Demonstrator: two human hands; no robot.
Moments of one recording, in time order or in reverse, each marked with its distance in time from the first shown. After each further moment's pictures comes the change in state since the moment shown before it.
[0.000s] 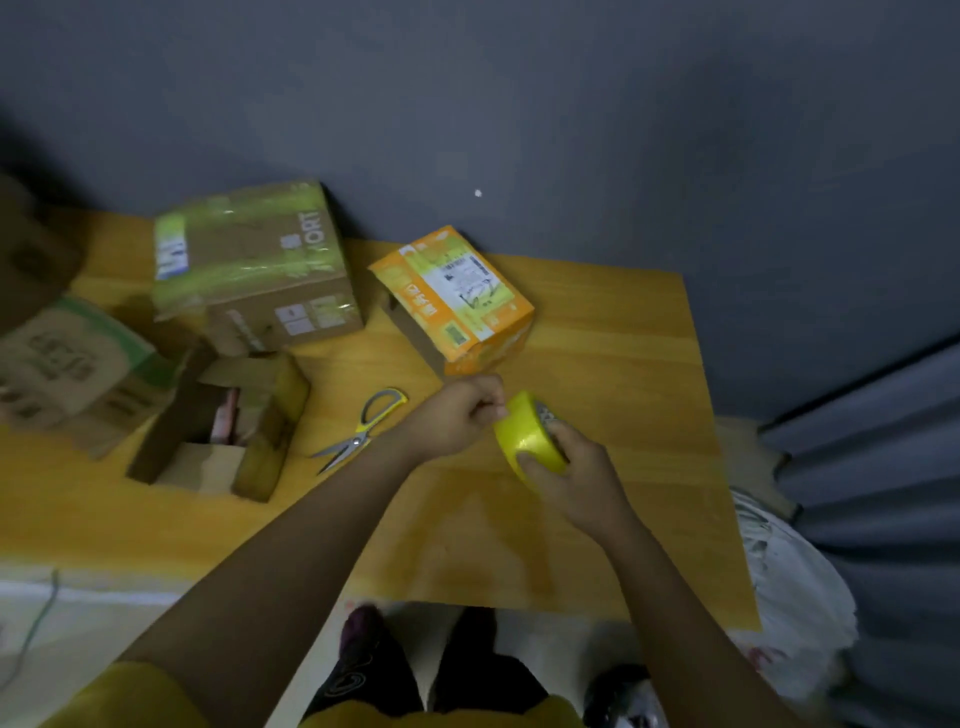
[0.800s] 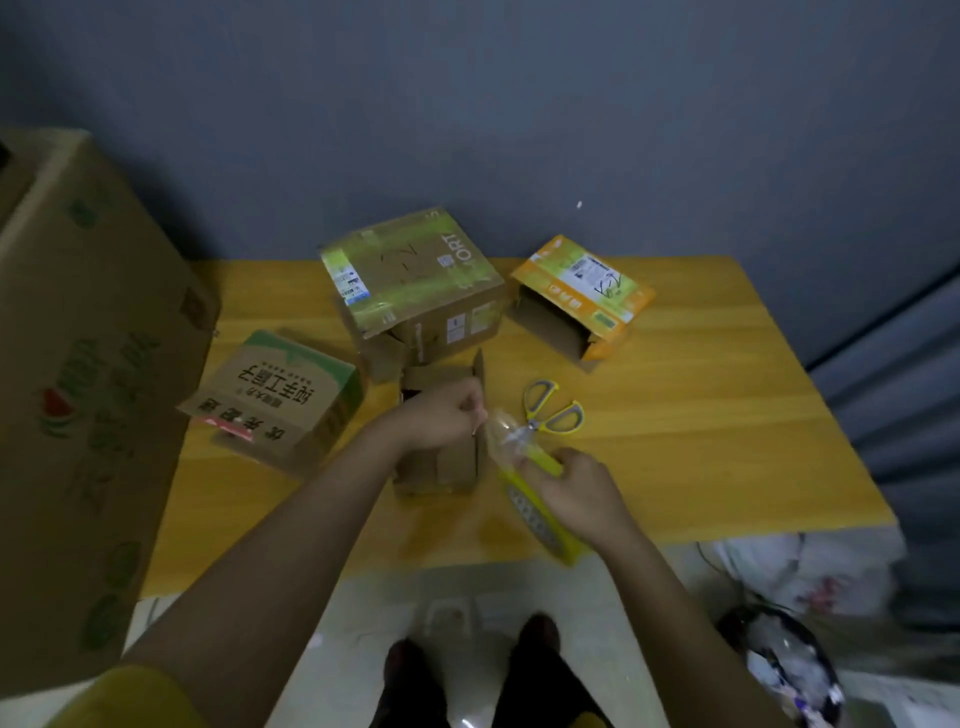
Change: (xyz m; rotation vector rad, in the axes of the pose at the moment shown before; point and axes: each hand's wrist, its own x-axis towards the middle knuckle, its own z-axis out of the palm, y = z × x) left_hand -0.197 -0.119 -0.208 0.023 -0.271 -0.256; right_hand -0.074 -0.219 0.240 -0.078 0.034 0.343
